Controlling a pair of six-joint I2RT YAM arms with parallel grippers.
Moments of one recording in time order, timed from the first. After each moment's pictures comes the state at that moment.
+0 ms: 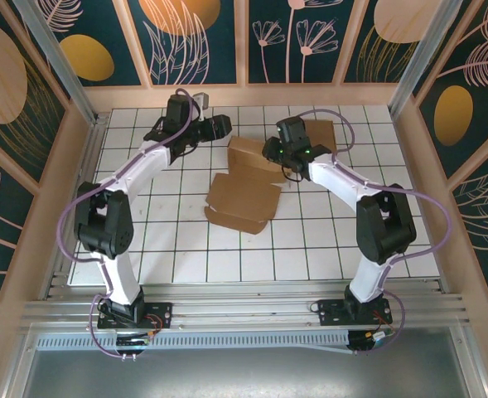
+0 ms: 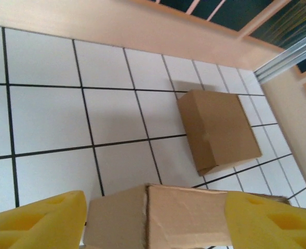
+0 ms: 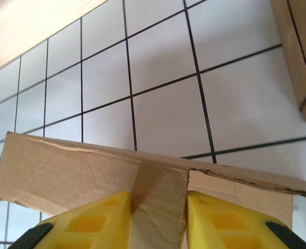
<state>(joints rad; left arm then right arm) -0.34 1.89 1.57 -0.23 0.31 -0.51 0.48 1.79 1.36 -0.28 0.01 0.67</state>
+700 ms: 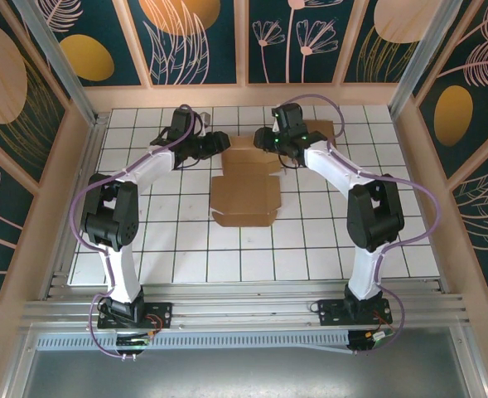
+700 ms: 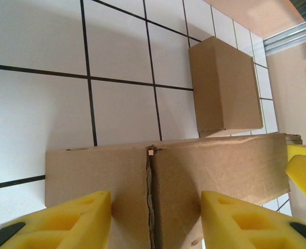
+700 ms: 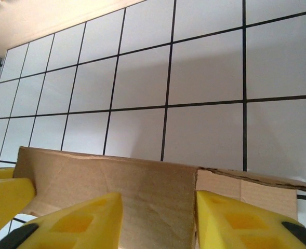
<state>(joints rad) -0.33 1.95 1.47 -0.20 0.45 -0.66 0.46 1.90 1.55 -0.34 -0.12 0.52</state>
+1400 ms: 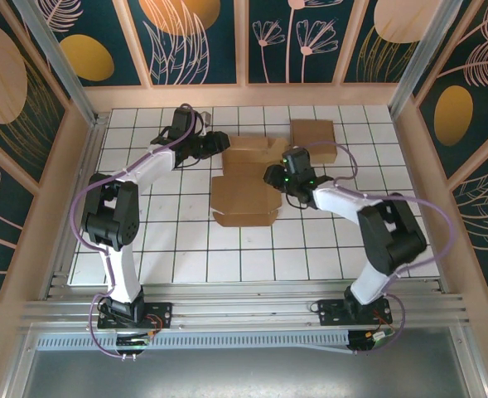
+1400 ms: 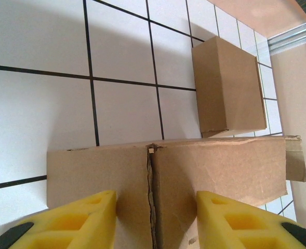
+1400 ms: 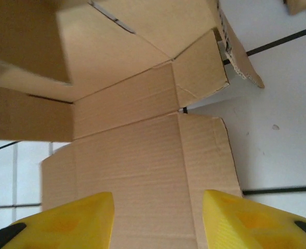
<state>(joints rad) -0.33 1.96 1.49 -0.23 0.44 -0.65 0.51 1.72 0.98 -0.01 -0.02 0.78</state>
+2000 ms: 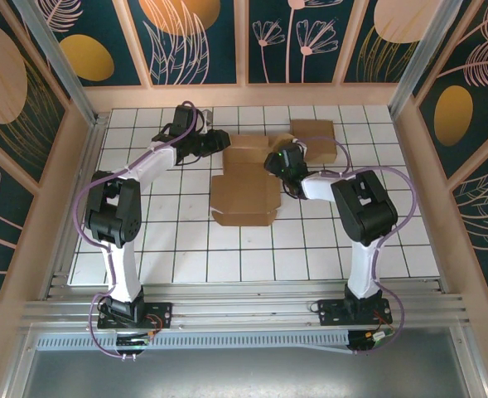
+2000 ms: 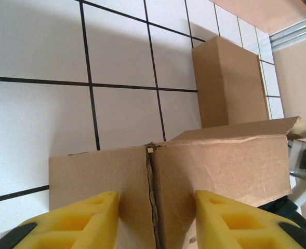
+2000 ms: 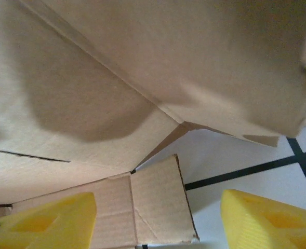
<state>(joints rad) -0.33 1.99 1.54 -0.26 0.44 -0.62 0.45 1.98 1.09 0.25 0.14 0.73</state>
